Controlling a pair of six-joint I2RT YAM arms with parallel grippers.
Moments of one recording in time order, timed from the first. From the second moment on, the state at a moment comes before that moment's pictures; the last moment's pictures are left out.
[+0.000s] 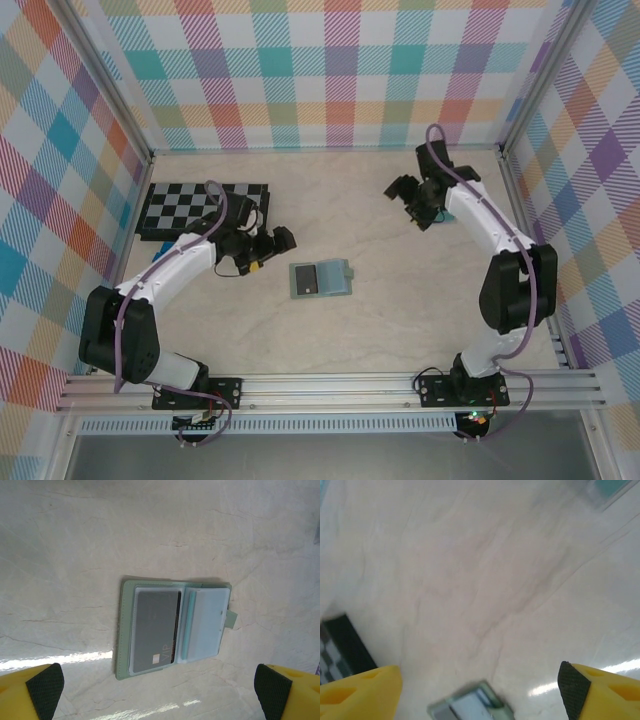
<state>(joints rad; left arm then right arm) -0.36 1.44 1.01 -0.63 0.35 -0.72 0.26 1.70 1.45 -0.82 -0.18 0.91</state>
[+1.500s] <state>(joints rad) -0.48 1.67 0.87 -0.34 0.37 -0.89 0.66 2.00 1.29 -0.53 -0.53 0.68</state>
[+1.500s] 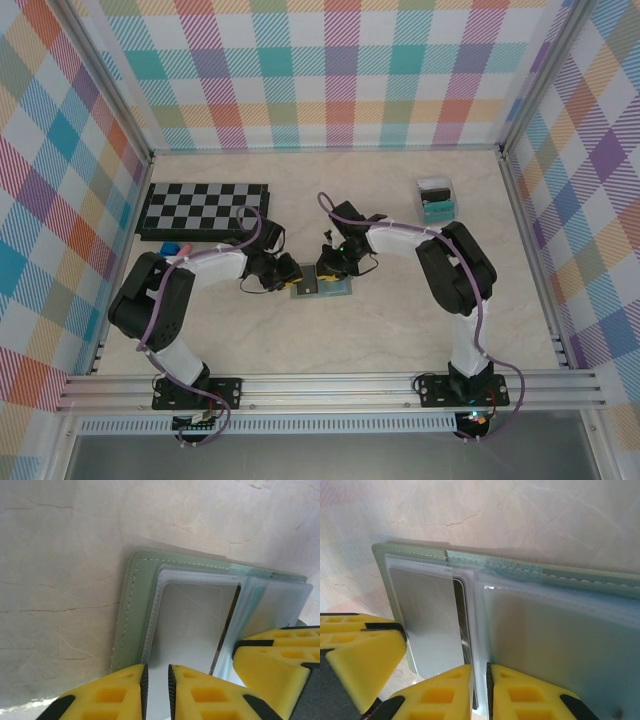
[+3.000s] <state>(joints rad) -0.48 1.71 0.90 -0.40 0.35 -0.88 0.66 2.05 1.33 -0.52 -0.58 0.61</state>
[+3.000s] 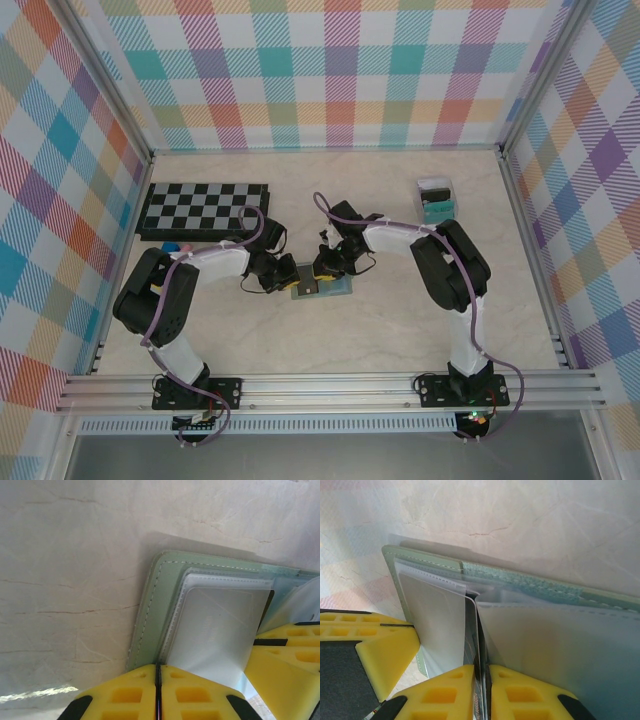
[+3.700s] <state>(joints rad) -0.48 1.71 0.91 -0.41 0.36 -0.87 0.65 2.06 1.33 -0.52 -0.63 0.59</state>
